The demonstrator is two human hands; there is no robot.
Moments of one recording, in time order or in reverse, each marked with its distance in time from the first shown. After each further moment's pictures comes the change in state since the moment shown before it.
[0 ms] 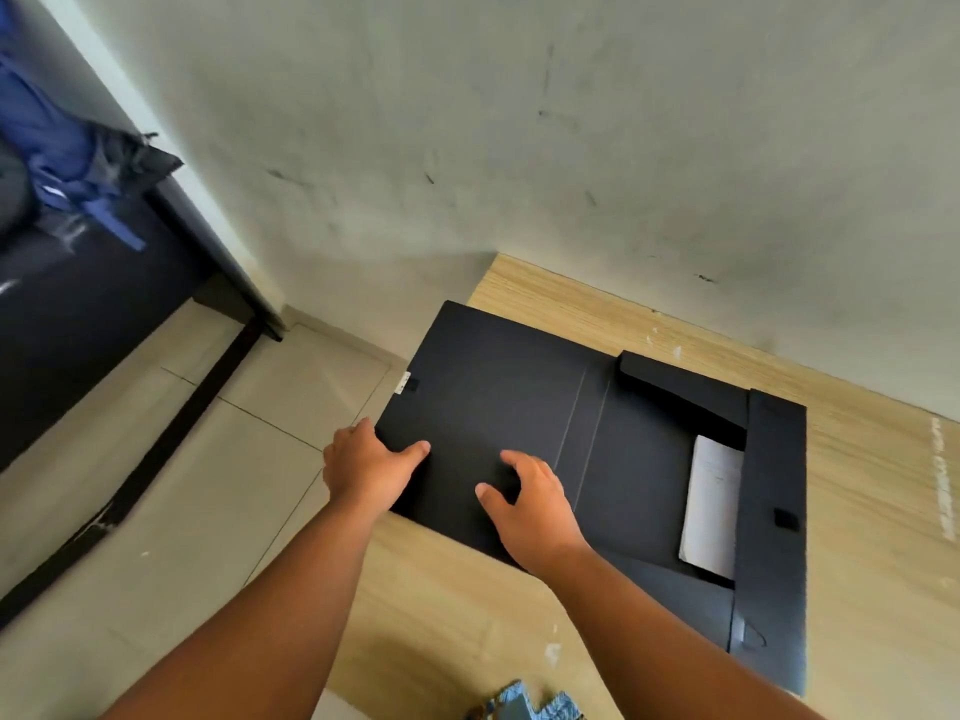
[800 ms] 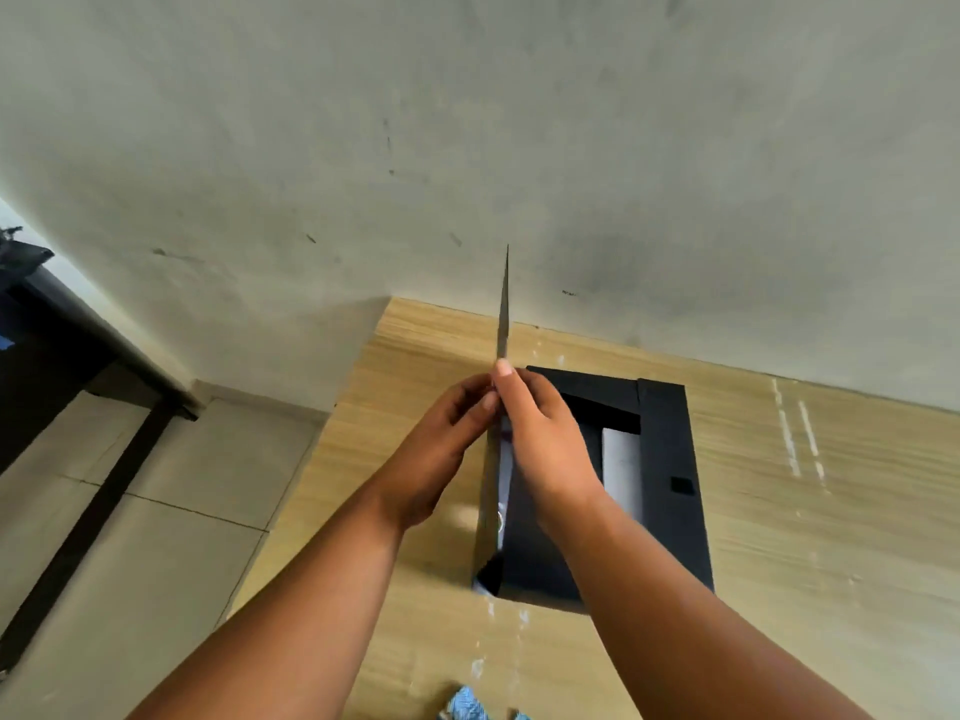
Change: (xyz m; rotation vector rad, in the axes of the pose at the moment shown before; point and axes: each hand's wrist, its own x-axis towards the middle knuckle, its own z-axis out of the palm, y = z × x) left_hand -0.089 0.147 0.030 -0.677 -0.817 0.576; right_hand -0.052 -0.039 -0.134 0.775 0.311 -0.047
